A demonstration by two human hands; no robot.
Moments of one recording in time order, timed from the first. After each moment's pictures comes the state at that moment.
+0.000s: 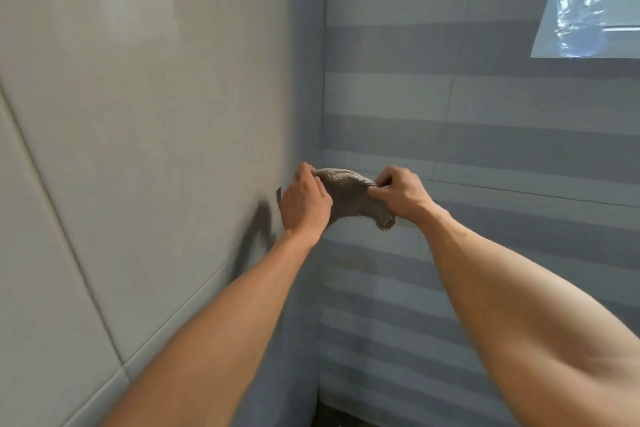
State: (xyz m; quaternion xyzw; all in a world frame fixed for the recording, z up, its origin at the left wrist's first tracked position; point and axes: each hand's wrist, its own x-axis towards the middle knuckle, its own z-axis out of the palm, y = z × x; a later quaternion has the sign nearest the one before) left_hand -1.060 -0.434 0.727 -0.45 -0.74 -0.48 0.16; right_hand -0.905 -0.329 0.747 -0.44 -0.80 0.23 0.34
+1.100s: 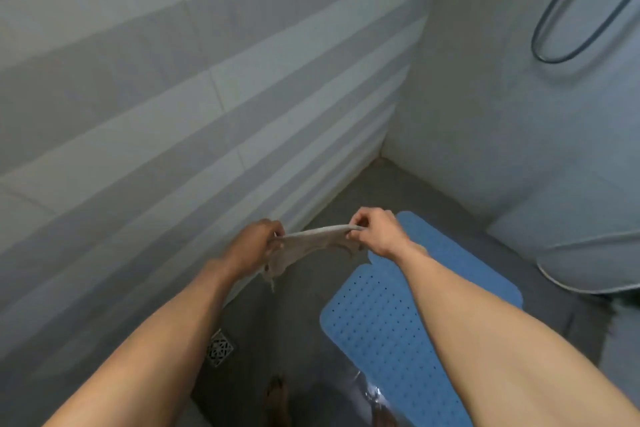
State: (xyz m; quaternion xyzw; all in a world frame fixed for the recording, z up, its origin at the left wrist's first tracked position) left_hand -0.762 -0.237 0.383 -0.92 -0.28 0.04 -0.27; right_hand -0.545 -0.405 0.402 -0.86 -0.34 0.33 0.19
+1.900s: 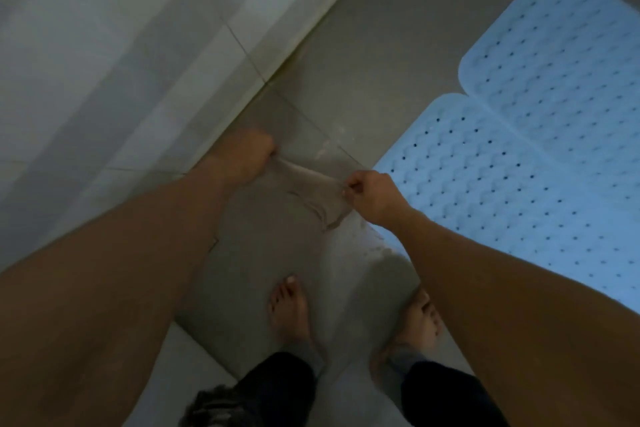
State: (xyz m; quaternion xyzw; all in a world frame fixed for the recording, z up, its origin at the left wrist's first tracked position) left_hand -0.913 -0.415 -0.369 -0.73 -0.57 0.25 -0.29; right_hand -0.617 -0.390 -0.248 -0.81 -0.30 0.47 0.16
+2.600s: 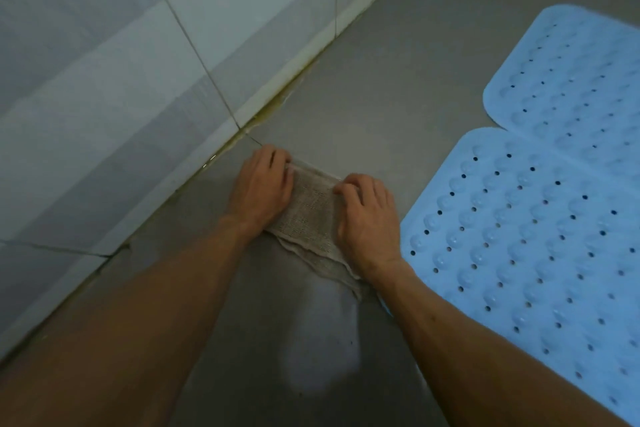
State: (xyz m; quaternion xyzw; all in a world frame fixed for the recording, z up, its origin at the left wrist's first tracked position) left_hand -0.706 -0.167 -0.442 -0.95 -0.27 -0.12 -0.10; right_hand -0.616 -0.340 -0.458 -0.85 -0.45 -0.06 0.27
